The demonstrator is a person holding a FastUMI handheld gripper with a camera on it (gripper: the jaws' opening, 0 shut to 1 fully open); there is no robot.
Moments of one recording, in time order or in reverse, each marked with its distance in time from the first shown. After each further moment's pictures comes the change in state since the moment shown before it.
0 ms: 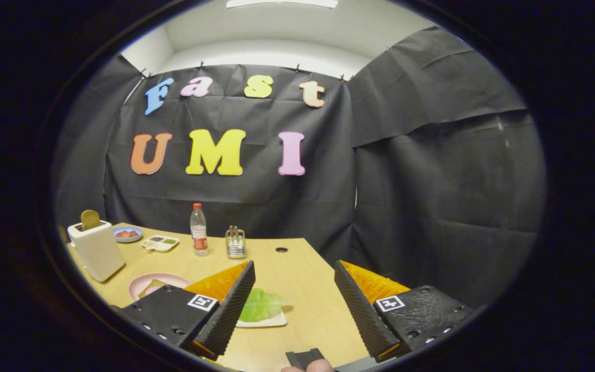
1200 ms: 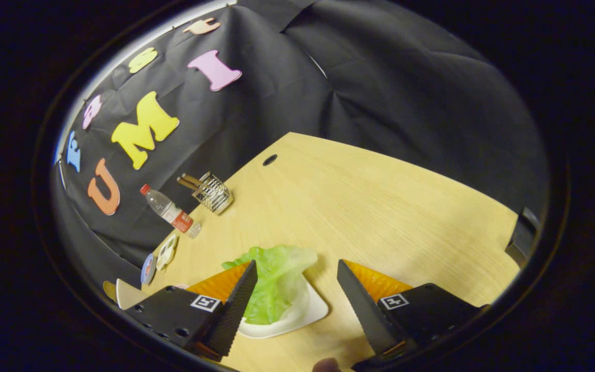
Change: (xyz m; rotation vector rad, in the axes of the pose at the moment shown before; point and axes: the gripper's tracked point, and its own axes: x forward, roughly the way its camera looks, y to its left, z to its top) arm 0.135 0.022 -0.157 0.605 0.583 0.010
